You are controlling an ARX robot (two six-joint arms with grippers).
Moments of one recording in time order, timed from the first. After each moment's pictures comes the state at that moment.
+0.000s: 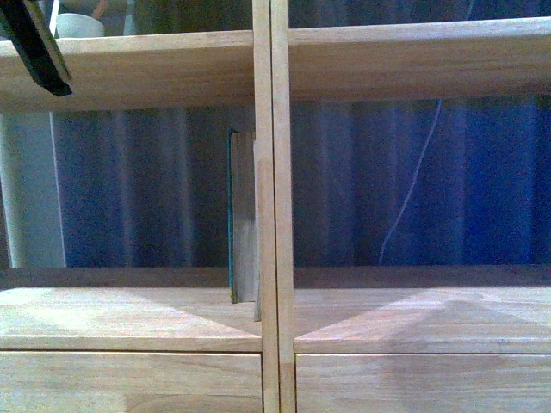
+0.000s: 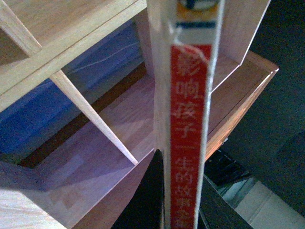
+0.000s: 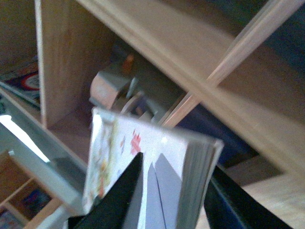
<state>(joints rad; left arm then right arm) -0.27 1.28 0.85 1.14 0.47 -1.28 0.58 1.06 0.90 0.62 0.30 0.79</state>
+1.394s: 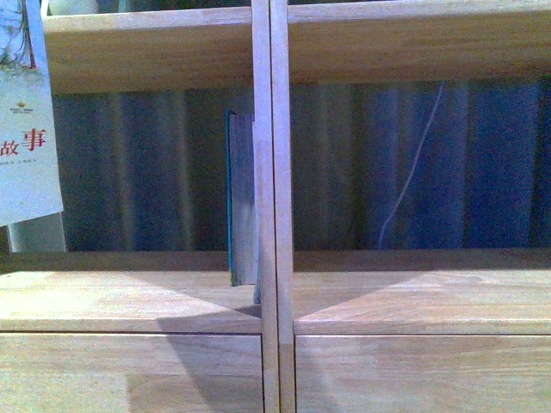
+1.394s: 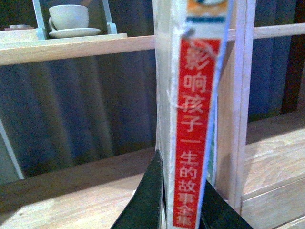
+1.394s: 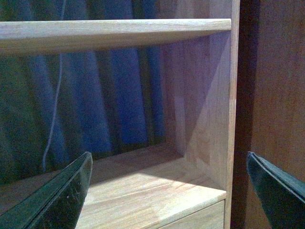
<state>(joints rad) 0.26 1.06 0.76 0.59 0.68 0.03 -0.10 0.83 0.54 0.55 0.32 -0.01</state>
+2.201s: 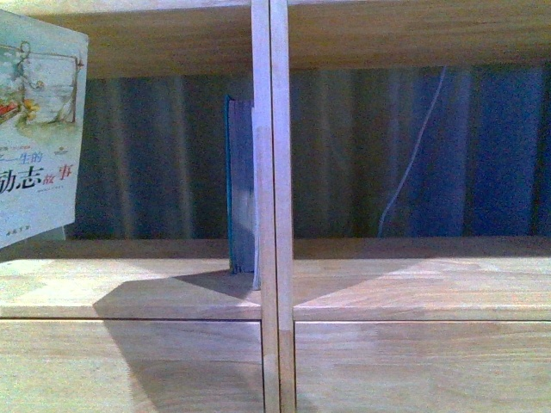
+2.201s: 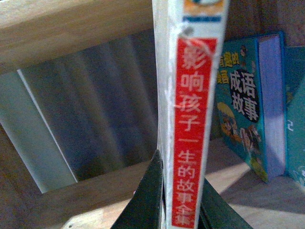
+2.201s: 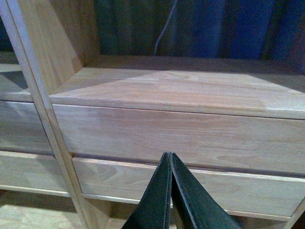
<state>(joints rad) 0.10 1.49 0.93 0.81 0.36 0.24 0.00 0.48 0.15 0.31 0.00 0.00</state>
